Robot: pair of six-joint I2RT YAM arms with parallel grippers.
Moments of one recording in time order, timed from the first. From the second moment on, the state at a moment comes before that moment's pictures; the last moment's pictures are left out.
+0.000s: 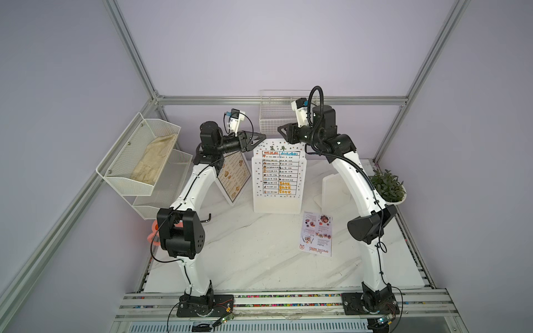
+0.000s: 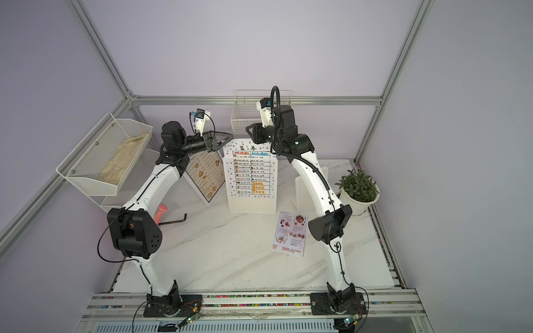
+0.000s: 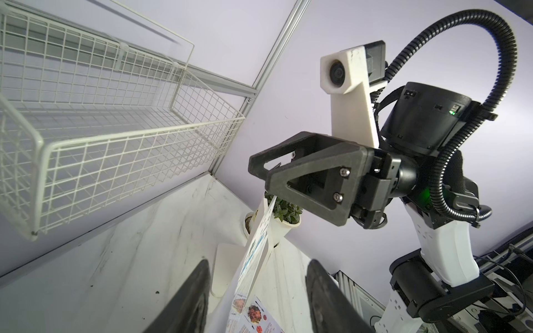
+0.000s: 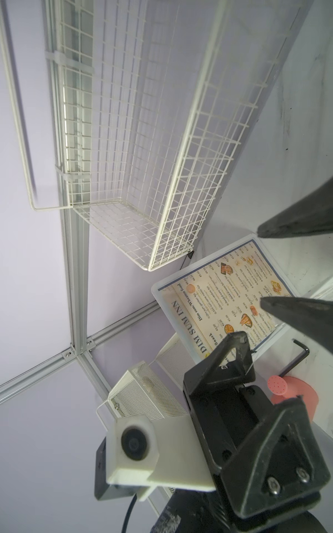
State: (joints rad) left arm -0.11 1.87 1.80 0.15 1.07 -0.61; right arm 0.45 2.19 2.63 -0.70 -0.31 0.23
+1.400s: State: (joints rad) left arm -0.11 1.84 1.72 0.19 1.07 -0.62; right arm 0.48 2.19 2.51 -0.80 -0.32 0.19
